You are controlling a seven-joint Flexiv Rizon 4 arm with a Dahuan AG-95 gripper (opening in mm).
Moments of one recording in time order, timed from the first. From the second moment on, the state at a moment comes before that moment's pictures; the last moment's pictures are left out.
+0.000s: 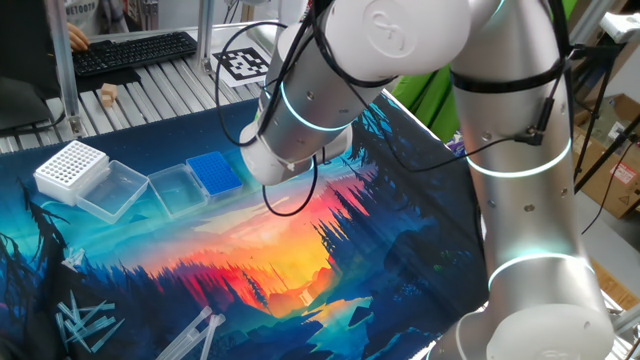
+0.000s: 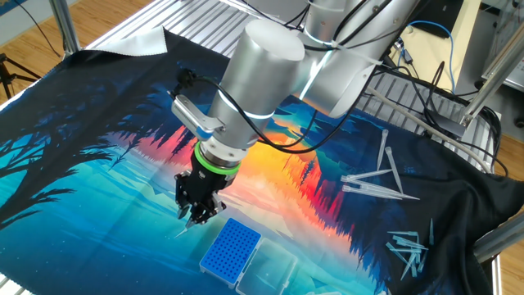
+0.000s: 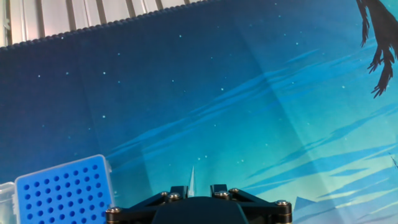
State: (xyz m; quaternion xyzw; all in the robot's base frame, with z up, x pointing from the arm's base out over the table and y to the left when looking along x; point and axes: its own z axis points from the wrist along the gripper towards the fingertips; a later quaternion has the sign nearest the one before) arm 0.642 -0.017 0.024 0.11 0.97 -0.06 0.20
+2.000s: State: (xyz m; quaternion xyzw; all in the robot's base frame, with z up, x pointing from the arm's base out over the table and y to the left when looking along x) arm 0.650 -0.014 0.009 0.12 0.97 -0.05 0.22
